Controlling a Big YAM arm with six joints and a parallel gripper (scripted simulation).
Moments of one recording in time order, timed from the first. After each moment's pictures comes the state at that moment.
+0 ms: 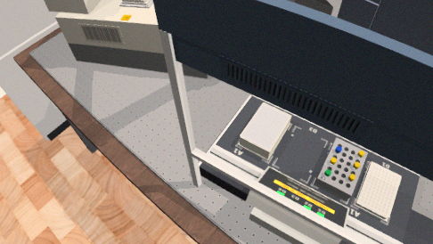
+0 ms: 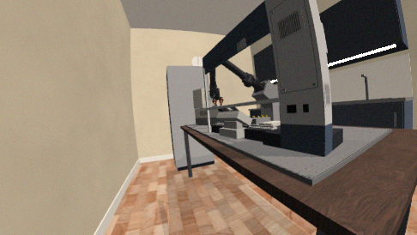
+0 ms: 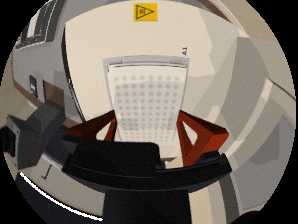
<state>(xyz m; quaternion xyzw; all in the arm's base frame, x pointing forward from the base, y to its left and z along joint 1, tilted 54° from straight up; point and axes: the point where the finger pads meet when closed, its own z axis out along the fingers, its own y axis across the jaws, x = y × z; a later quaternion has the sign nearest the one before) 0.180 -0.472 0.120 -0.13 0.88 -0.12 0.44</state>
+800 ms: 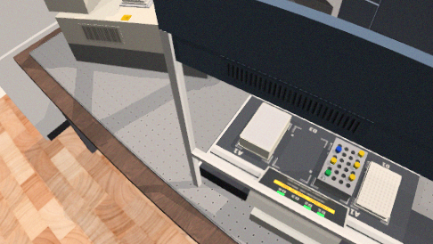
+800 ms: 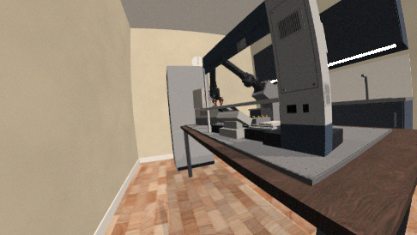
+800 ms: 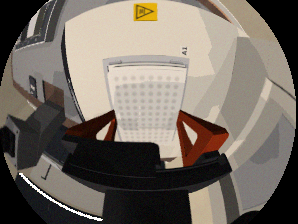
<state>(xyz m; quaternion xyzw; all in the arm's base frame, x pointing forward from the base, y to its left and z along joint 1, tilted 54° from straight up) 0.180 -0.472 0.120 -0.13 0.88 -0.12 0.44</state>
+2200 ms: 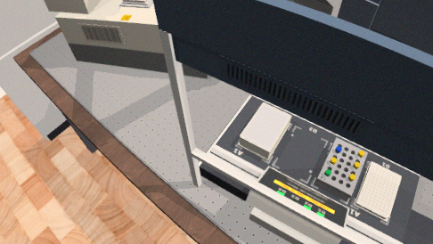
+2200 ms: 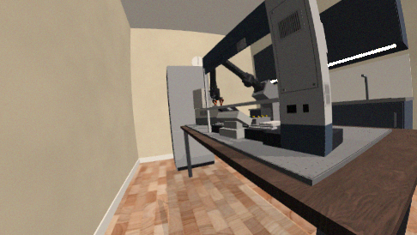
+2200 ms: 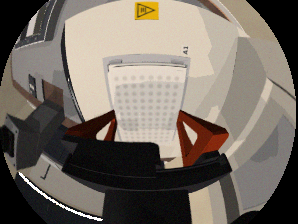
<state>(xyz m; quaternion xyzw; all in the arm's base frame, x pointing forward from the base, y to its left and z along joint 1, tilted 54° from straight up) 0.180 -0.472 0.118 -0.13 0.88 -0.12 0.44</state>
